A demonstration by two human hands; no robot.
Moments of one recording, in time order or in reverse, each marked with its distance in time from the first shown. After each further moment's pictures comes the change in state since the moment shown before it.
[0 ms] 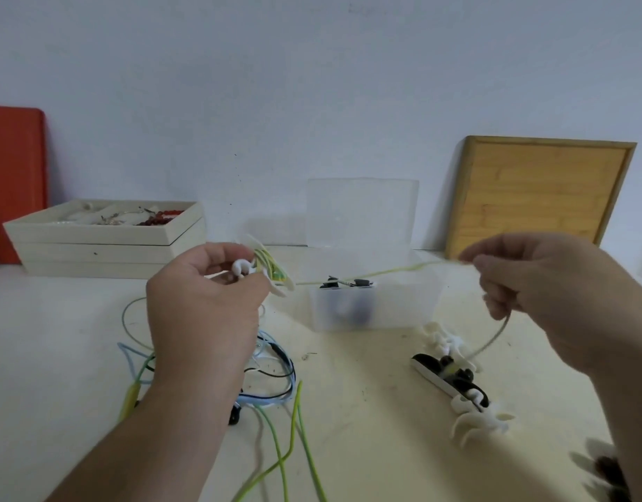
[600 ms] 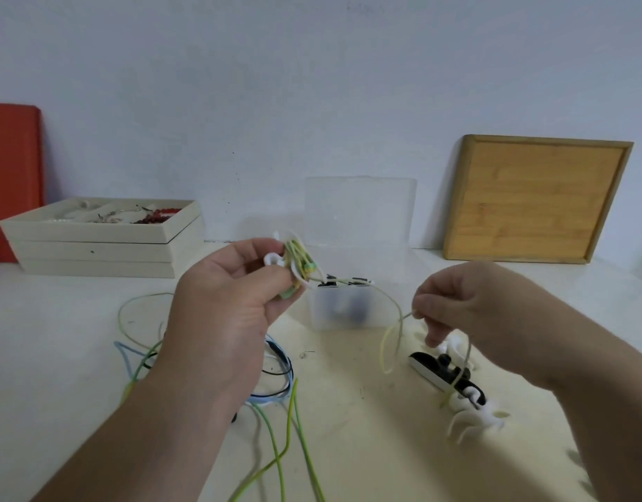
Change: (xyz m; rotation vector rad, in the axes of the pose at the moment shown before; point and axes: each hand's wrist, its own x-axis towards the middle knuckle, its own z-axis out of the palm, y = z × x) left_hand -0.003 0.008 0.009 -0.443 -0.290 -0.267; right_hand -0.013 -0.010 0.025 -0.302 -0.291 -0.084
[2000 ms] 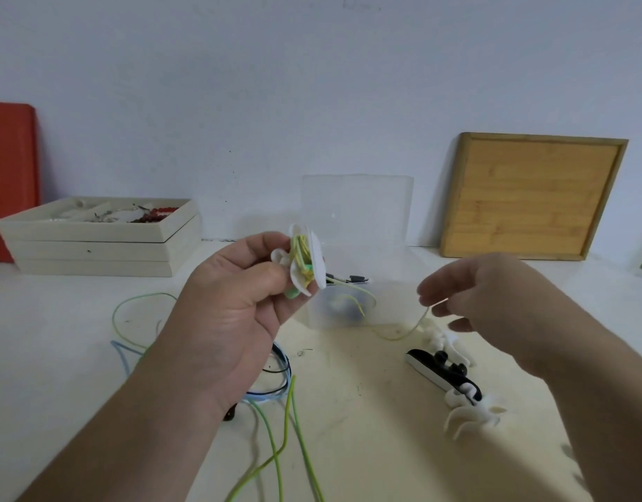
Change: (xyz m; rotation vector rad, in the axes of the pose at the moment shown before) left_hand -0.002 0.006 0.000 -0.258 -0.273 -0.111; right_hand 0.010 0.016 0.000 0.045 0.134 0.149
